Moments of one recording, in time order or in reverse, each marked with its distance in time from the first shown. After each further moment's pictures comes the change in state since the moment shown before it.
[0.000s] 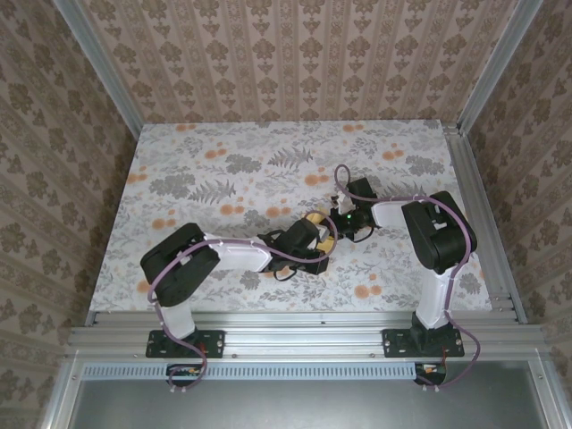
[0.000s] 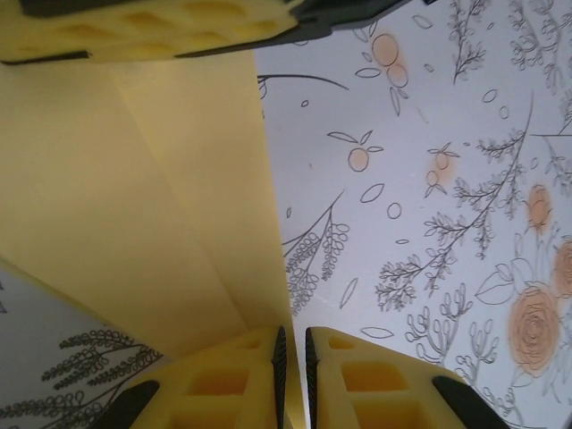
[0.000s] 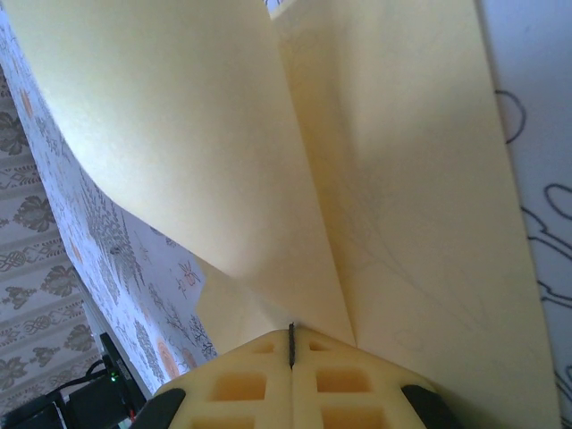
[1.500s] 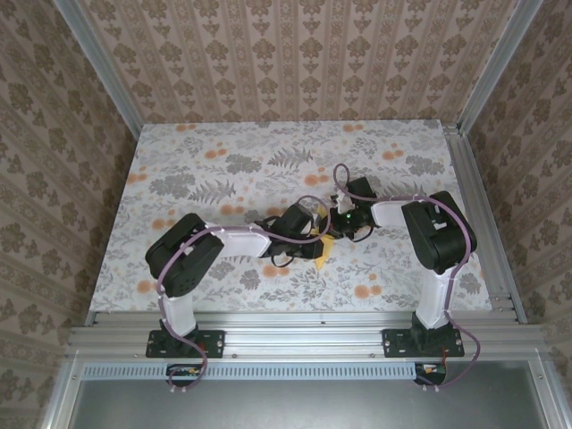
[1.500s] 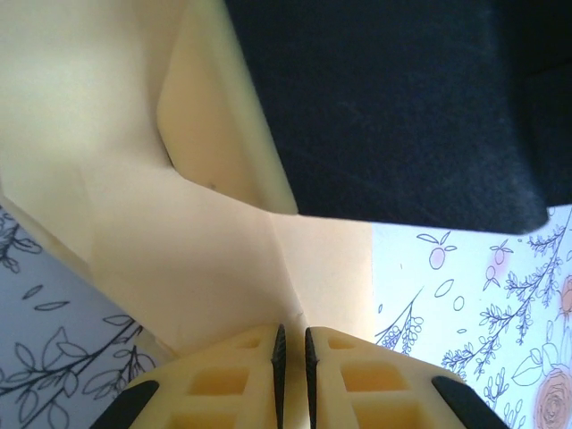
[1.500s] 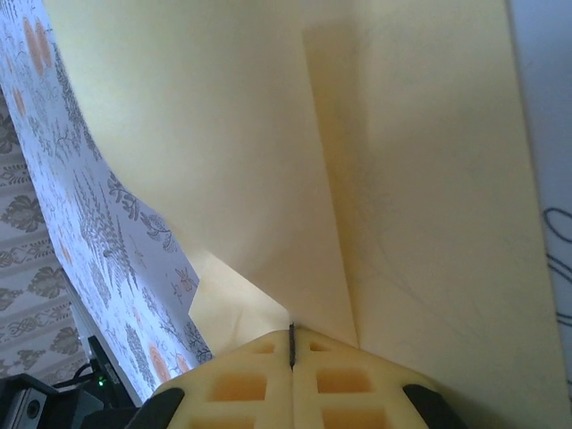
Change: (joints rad) left arm 0.102 0.057 0.079 -0.054 0.046 -0.037; right arm 0.002 0.000 0.006 -0.001 0.016 -0.023
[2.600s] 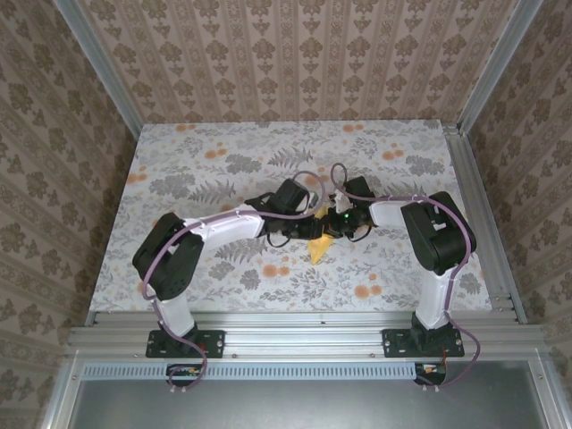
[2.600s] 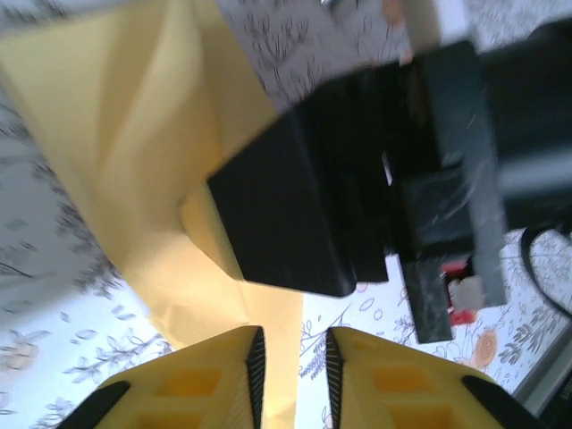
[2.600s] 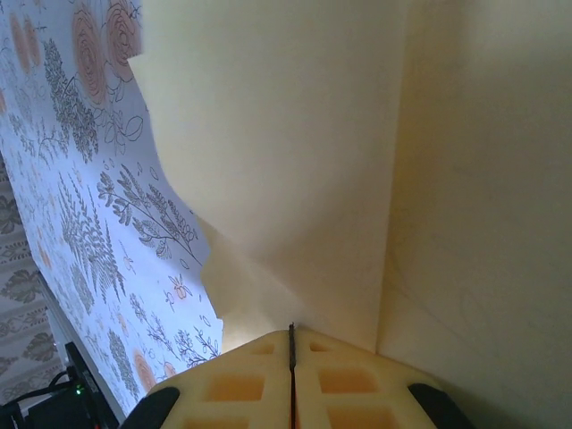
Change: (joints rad) left arm 0.083 -0.060 0.176 -0.257 0.065 0.031; right arm 0.017 -0.006 0.016 -0.018 0.048 -0.027
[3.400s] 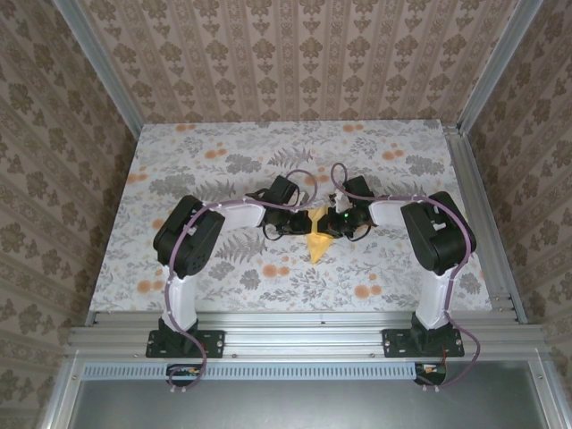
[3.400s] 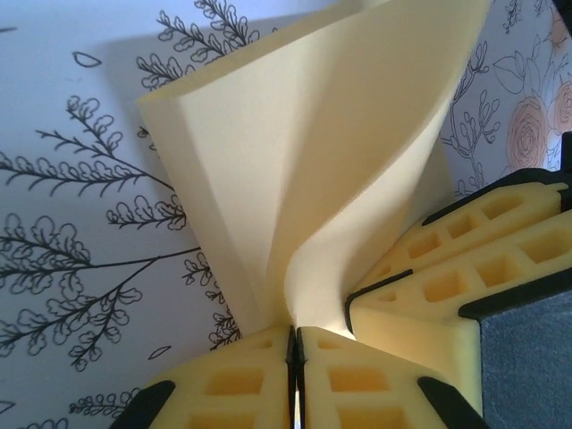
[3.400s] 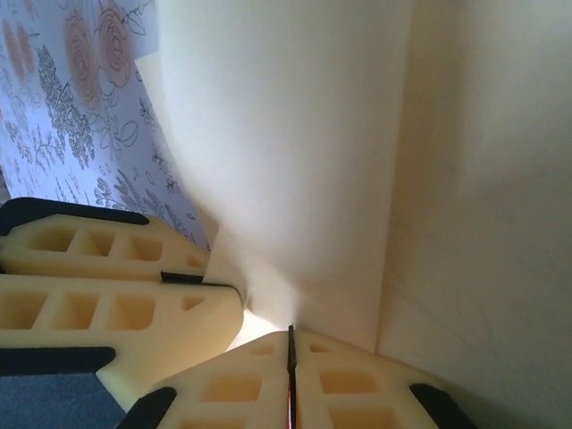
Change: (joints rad) left arm 0.140 0.203 0.058 0.055 0.124 0.062; right arm 0.005 -0.001 0.010 -0.017 0.013 0.016
